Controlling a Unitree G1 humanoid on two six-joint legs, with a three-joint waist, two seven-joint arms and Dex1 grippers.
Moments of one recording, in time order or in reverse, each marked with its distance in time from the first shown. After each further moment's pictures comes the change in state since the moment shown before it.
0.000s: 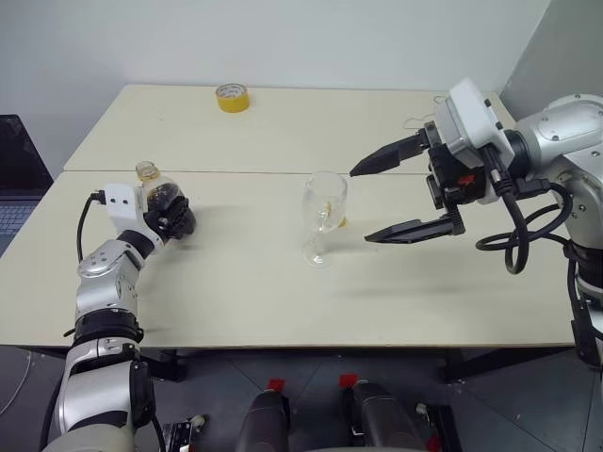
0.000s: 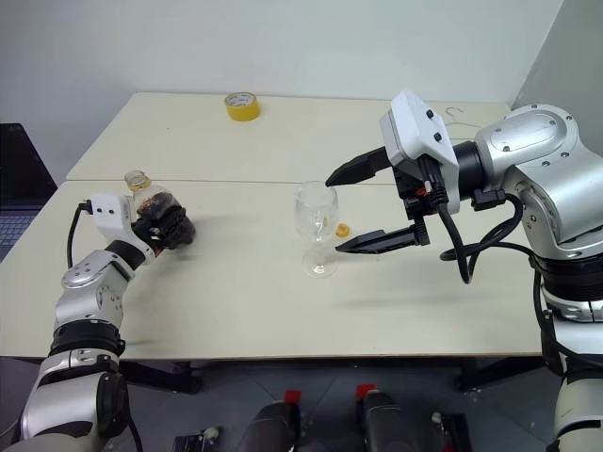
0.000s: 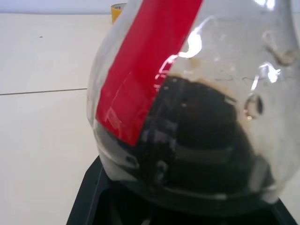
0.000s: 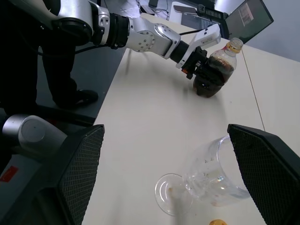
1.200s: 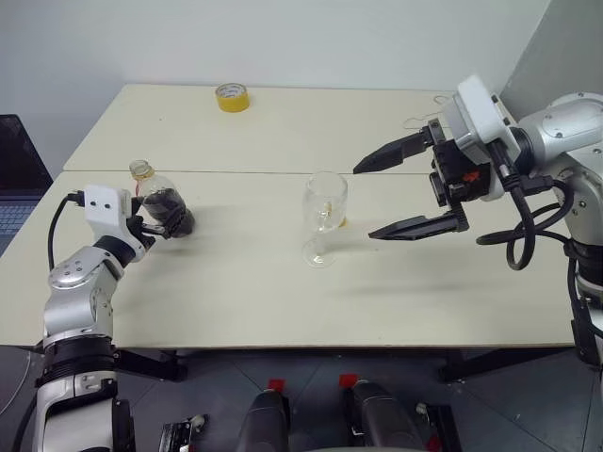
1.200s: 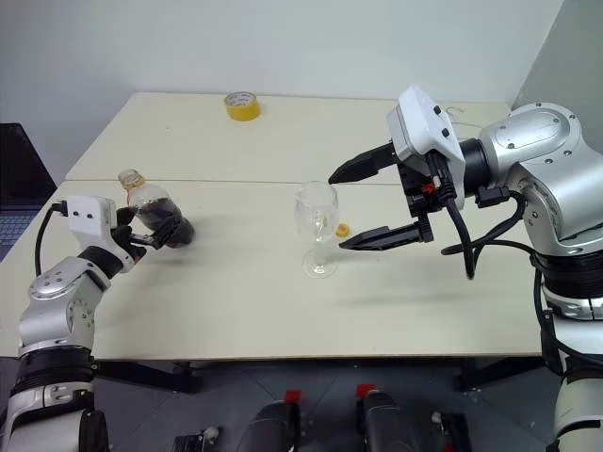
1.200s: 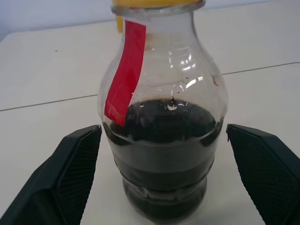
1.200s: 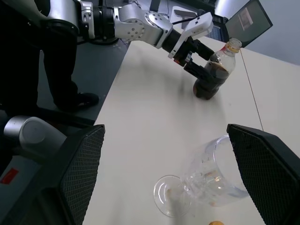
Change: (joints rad) left arm 0.180 0.043 0.022 -0.355 -0.016 0.172 0.039; right arm 0.000 0.002 -0.009 0.036 0.004 -0.031 0.025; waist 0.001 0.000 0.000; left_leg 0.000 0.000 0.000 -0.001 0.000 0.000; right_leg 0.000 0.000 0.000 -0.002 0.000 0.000
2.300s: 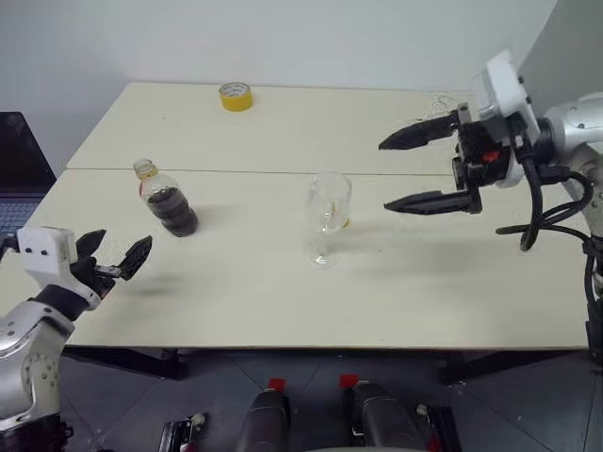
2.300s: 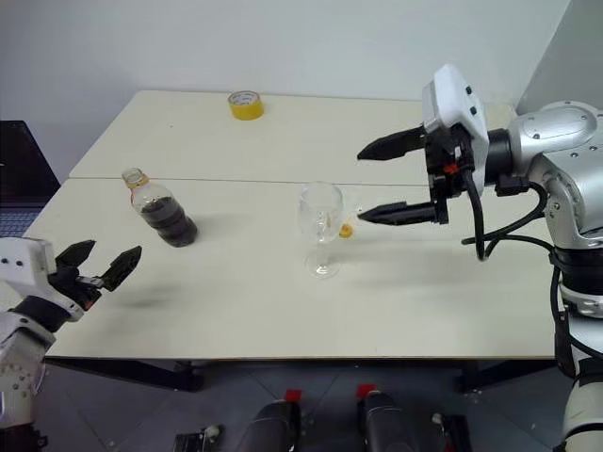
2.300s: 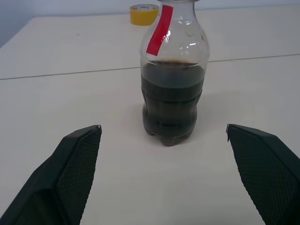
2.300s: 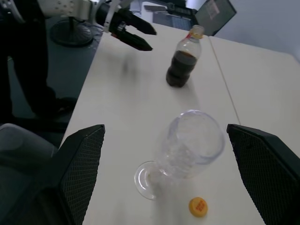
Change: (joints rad) left arm 0.400 0.009 0.217 -0.437 -0.138 0.156 -0.051; right arm 0.010 -0.048 -0.011 0.072 0.008 -0.022 -0.022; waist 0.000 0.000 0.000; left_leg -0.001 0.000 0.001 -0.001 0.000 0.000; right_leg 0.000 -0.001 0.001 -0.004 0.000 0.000
